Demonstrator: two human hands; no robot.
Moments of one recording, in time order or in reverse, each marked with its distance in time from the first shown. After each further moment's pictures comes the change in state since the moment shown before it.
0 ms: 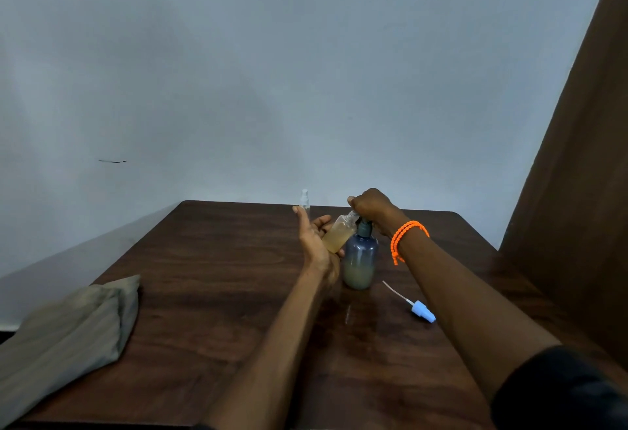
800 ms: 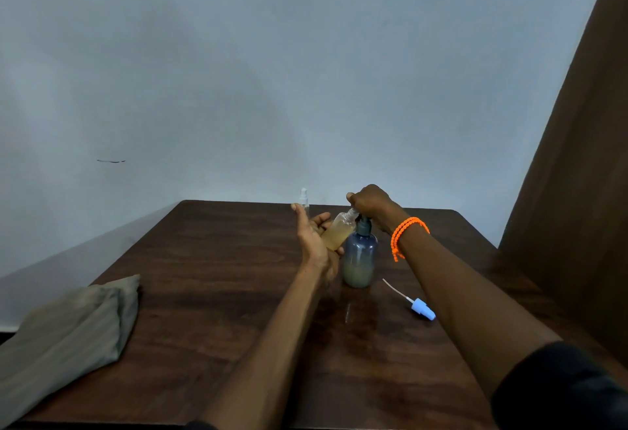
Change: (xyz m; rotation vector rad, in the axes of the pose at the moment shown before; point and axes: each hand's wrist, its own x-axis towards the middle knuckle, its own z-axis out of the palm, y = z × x) left_hand 0.001 0.004 0.000 0.012 -0.016 -0.010; right_hand 0.001 -0.002 -0.001 -0.038 0.014 -0.033
